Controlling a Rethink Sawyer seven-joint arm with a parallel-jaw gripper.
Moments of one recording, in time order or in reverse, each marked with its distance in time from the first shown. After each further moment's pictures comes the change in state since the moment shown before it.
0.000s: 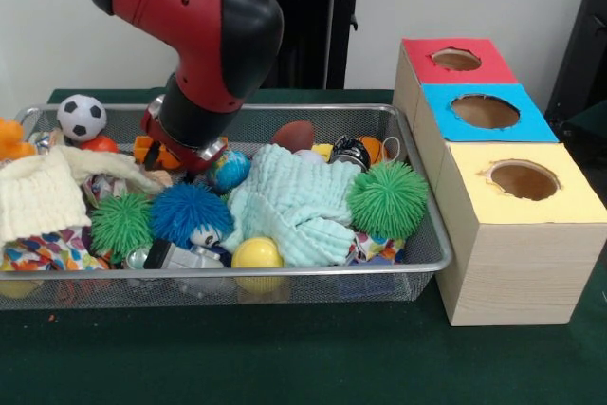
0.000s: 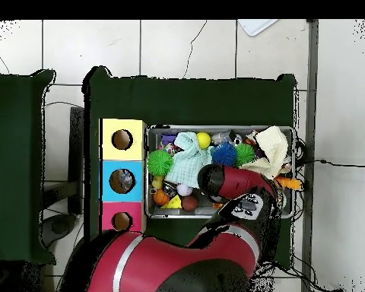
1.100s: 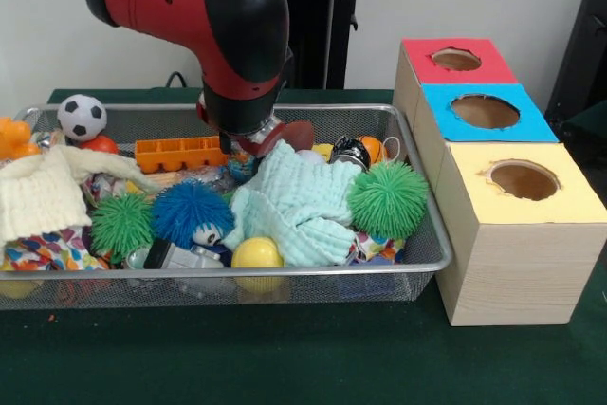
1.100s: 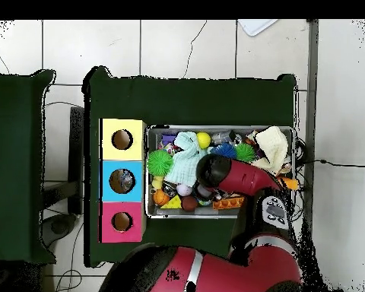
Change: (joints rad) arm -0.156 -0.164 0.296 0.076 0.002 0.264 0.000
